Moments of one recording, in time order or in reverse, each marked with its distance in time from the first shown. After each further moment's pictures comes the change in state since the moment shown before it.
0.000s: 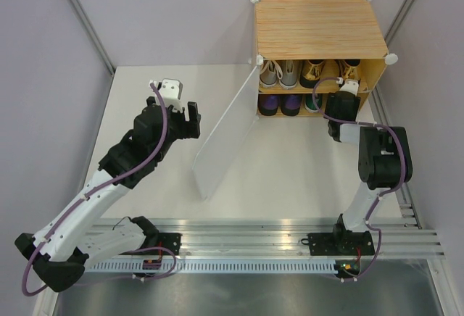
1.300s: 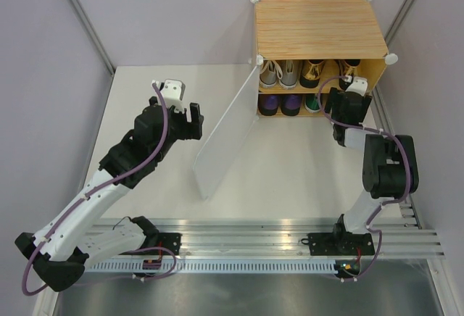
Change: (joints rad) left arm -0.003 0.002 0.000 0.002 0.037 0.002; right arm -0.027 -0.077 -0.056 0.111 -0.061 0.021
